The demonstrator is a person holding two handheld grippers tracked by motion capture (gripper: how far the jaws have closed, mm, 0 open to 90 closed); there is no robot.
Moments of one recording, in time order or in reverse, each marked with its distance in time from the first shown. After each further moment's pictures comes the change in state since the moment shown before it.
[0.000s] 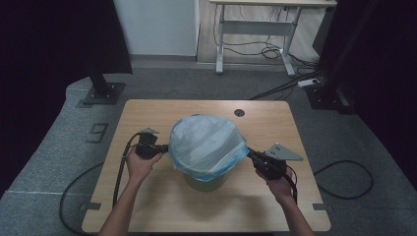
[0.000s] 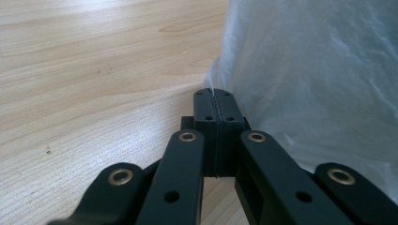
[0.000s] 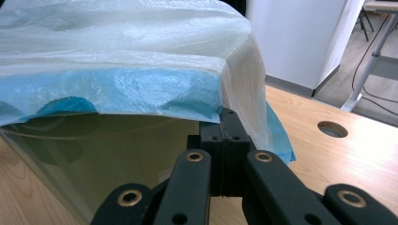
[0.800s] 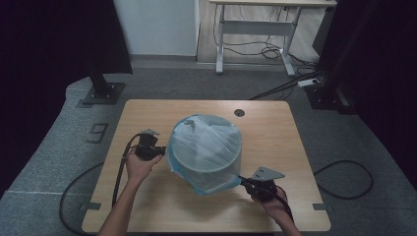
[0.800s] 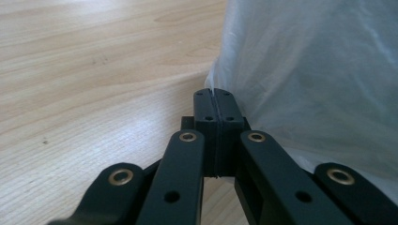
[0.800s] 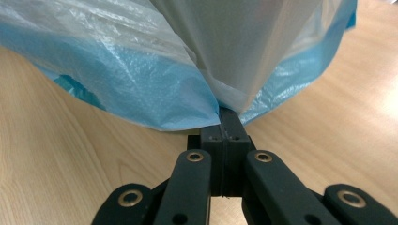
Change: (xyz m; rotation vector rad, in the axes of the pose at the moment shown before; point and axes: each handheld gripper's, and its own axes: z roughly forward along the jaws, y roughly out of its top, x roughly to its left) left arm -0.005 -0.002 0.000 0.038 -0.005 0.011; right arm 0.030 -0.072 0.009 0.284 0.112 -0.027
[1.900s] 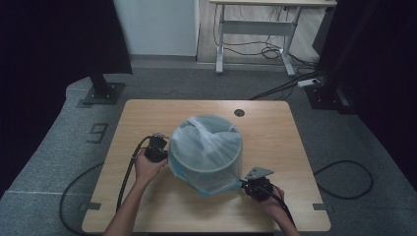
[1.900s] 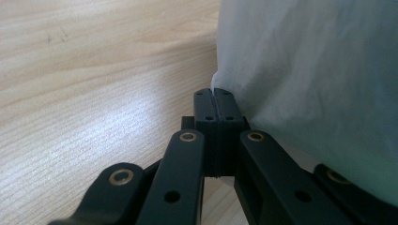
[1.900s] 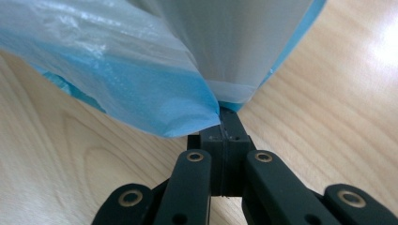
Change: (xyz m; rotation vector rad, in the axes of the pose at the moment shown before) left arm -0.003 -0.003 0.035 0.095 -0.021 0.001; right arm -0.010 -0.014 0.024 0.220 -0.062 -0.007
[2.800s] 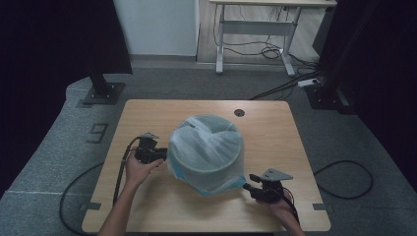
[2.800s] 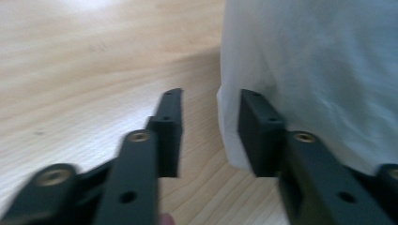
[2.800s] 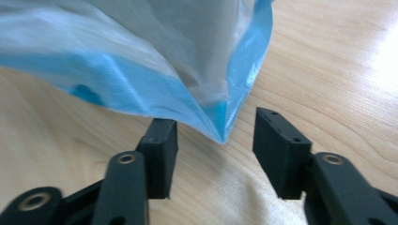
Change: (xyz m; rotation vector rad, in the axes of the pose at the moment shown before) left arm 0.013 -0.016 -0.037 -0.108 0.015 0.017; right arm -0.016 -0.024 -0.025 -0.230 0.025 0.137
